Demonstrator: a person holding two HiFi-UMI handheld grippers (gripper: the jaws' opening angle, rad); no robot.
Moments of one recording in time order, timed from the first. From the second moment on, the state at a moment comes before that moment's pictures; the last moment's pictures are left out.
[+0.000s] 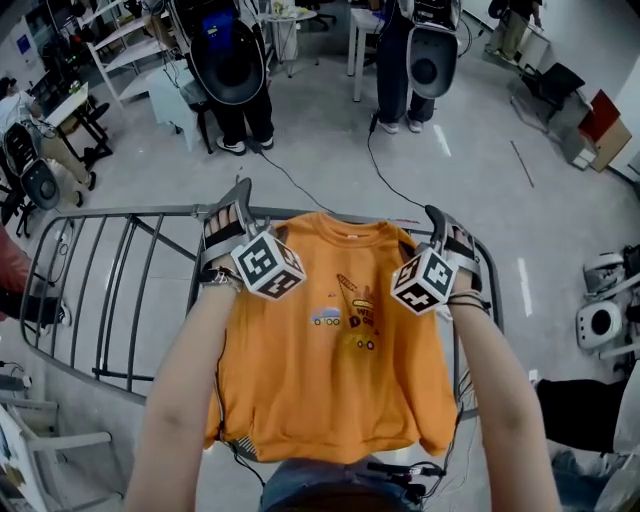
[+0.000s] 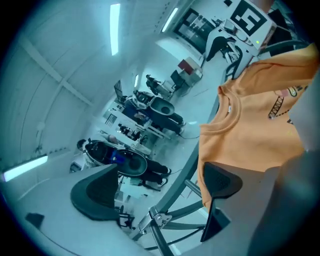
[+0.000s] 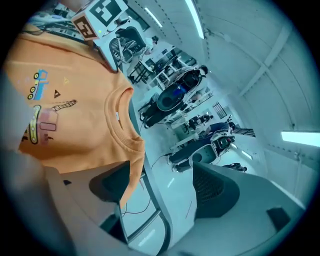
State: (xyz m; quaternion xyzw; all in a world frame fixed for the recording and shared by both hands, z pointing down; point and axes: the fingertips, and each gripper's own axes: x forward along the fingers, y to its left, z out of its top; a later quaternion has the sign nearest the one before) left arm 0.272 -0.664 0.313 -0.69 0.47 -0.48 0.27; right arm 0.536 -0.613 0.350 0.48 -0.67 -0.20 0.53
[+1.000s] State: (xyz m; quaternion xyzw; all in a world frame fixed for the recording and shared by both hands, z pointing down) left arm 0.243 -0.427 0.141 -0.69 0.58 -0.34 0.26; right arm 0.516 -0.393 0.191 0.55 -0.73 -0.18 0.37
